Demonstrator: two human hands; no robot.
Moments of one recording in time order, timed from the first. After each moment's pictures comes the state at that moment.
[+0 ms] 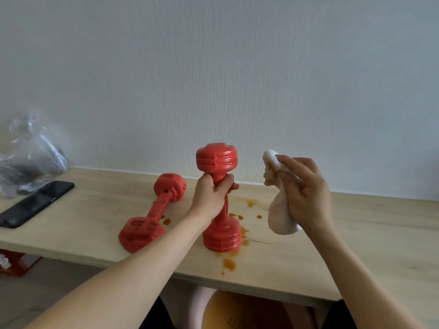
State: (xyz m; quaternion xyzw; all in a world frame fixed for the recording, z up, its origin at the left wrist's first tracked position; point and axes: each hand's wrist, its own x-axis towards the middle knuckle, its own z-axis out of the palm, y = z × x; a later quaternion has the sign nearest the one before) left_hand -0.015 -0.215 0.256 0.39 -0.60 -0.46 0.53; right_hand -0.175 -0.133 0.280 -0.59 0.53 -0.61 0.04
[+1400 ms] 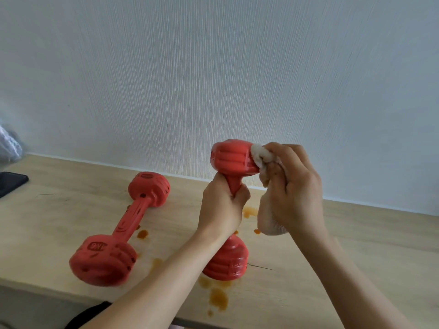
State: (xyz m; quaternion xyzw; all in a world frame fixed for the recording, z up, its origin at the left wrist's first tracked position) left_hand -0.048 -0.229 0.252 0.46 -0.67 -0.33 0.49; right_hand -0.166 -0.199 0.278 -0.64 0.51 -0.56 -0.11
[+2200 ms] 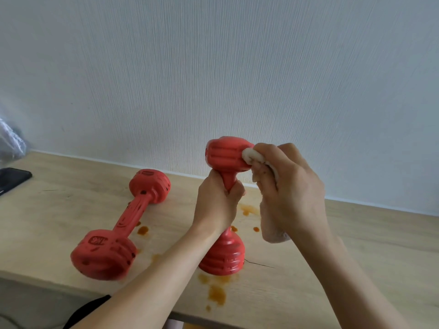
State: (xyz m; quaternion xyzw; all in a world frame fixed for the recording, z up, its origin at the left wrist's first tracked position) left_hand -0.044 -0.234 0.250 0.48 -0.66 -0.31 0.48; right_hand -0.158 -0.184 0.291 -0.66 0.60 -0.44 -0.11
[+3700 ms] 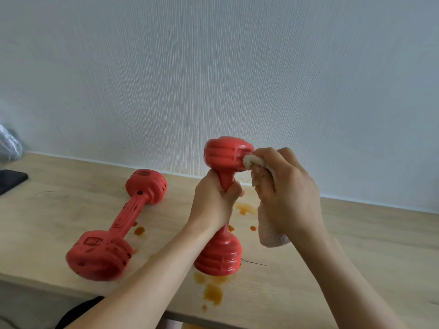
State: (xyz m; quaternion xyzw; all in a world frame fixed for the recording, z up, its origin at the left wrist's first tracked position) left_hand -0.045 -0.233 0.252 0.46 -0.66 -0.35 0.48; right_hand -0.163 -0.182 0.287 -0.65 0.62 -0.43 -0.08
